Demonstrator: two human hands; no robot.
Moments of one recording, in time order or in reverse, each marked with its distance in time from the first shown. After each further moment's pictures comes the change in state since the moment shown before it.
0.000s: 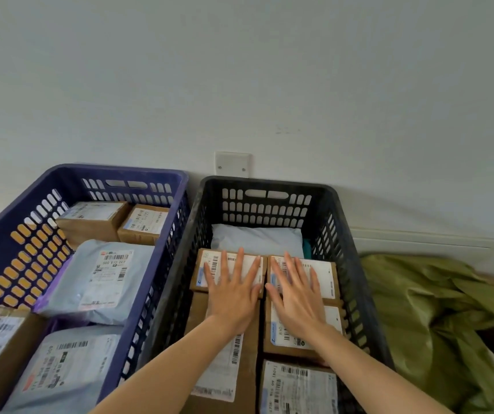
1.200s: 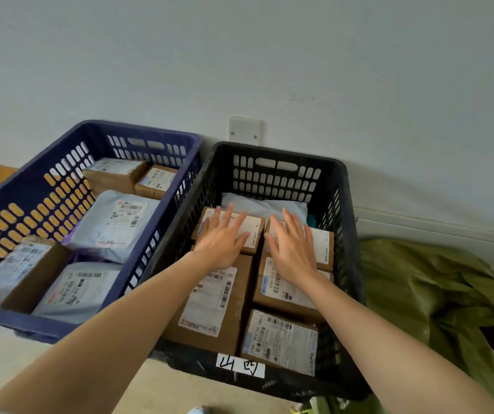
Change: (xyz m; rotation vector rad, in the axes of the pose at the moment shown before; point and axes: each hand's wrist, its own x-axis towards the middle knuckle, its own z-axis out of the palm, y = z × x) left_hand -0.008 -0.016 -0.035 -0.259 -0.002 -0.051; right_hand 0.011 -0.001 -0.025 0.147 0.065 -0.123
